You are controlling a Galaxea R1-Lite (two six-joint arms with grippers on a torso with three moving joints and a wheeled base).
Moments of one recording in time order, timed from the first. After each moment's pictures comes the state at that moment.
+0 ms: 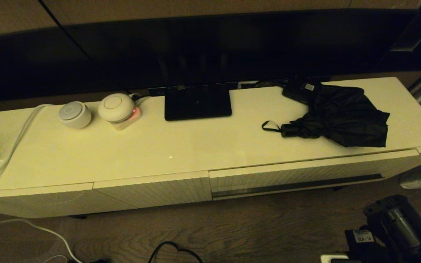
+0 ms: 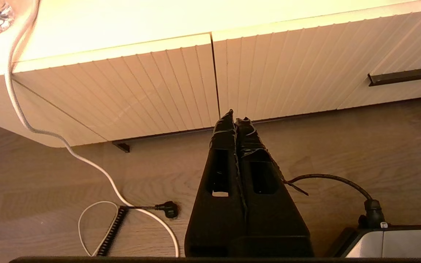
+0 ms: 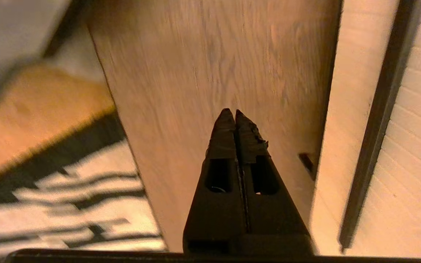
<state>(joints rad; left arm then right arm) 0.00 0.00 0.00 0.00 -0.01 0.05 0.49 1.52 -0.40 -0.15 -0.10 -1.12</state>
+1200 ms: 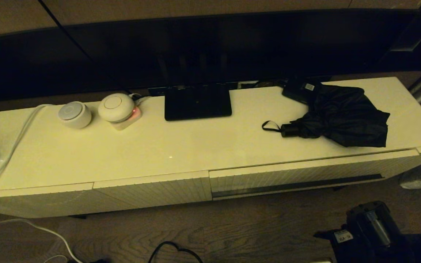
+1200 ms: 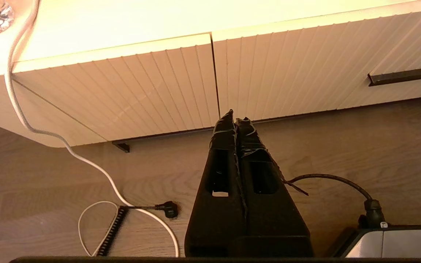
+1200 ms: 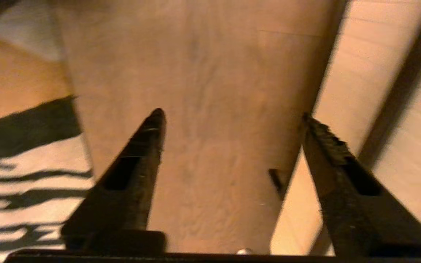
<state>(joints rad) 0.00 0.00 0.00 0.00 -0.01 0.05 0.43 1.76 -0.30 -0.53 -0.08 -1.36</state>
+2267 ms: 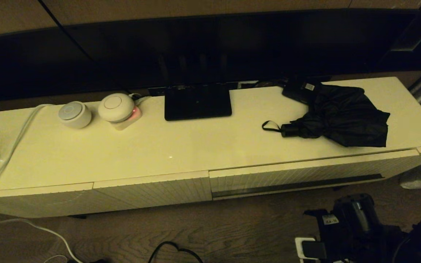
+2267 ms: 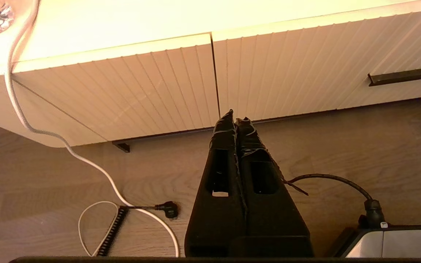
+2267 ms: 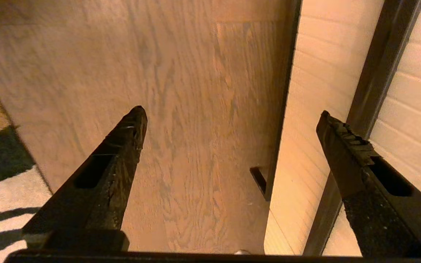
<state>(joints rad) 0.00 0.00 0.00 0.00 -0.01 0.05 0.35 1.98 -0.33 -0.86 -0.08 -1.35</state>
